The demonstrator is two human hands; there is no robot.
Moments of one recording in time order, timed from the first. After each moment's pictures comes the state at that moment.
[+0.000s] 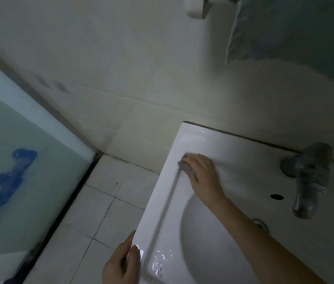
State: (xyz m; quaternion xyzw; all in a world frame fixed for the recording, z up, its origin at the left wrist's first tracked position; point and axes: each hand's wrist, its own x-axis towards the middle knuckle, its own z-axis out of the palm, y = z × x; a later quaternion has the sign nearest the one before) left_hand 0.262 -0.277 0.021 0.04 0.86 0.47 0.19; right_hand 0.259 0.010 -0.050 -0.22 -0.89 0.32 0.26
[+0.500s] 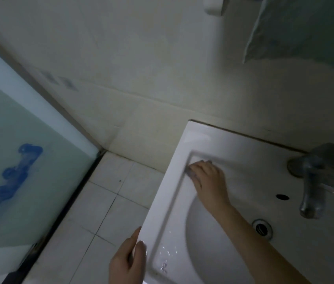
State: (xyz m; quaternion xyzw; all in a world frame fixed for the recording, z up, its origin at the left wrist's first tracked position) left_hand 0.261 -0.282 0.010 0.04 0.87 0.46 0.17; right_hand 0.269 -0.010 -0.043 -0.25 -0.93 0.20 0.18
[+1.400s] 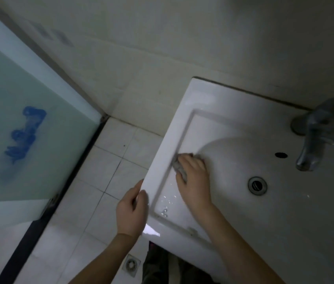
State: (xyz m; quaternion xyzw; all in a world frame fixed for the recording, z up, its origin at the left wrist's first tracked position) left_hand 0.260 -0.290 0.000 0.08 0.84 0.49 0.22; right_hand 0.317 -0.120 -0.034 -0.30 -0.88 0.33 0.15
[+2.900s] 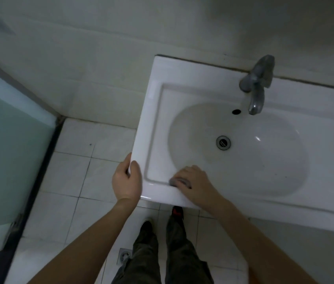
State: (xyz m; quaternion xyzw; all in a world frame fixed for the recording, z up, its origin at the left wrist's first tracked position) left_hand 0.255 -0.304 -0.020 0.10 0.82 0.50 0.26; right_hand 0.428 -0.186 -0.003 -0.31 -0.86 0.40 -0.04
